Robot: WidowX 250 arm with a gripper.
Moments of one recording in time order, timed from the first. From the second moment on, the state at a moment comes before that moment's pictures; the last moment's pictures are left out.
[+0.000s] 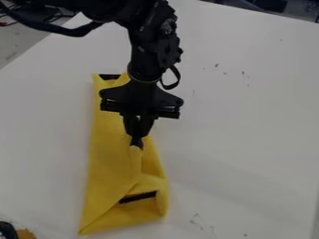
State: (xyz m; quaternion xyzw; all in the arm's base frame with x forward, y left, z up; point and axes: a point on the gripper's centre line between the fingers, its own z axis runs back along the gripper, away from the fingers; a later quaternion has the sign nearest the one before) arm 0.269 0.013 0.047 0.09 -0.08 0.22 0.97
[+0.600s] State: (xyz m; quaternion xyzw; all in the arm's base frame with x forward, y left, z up) arm 0.265 0.022 0.038 0.06 -0.06 0.23 0.97
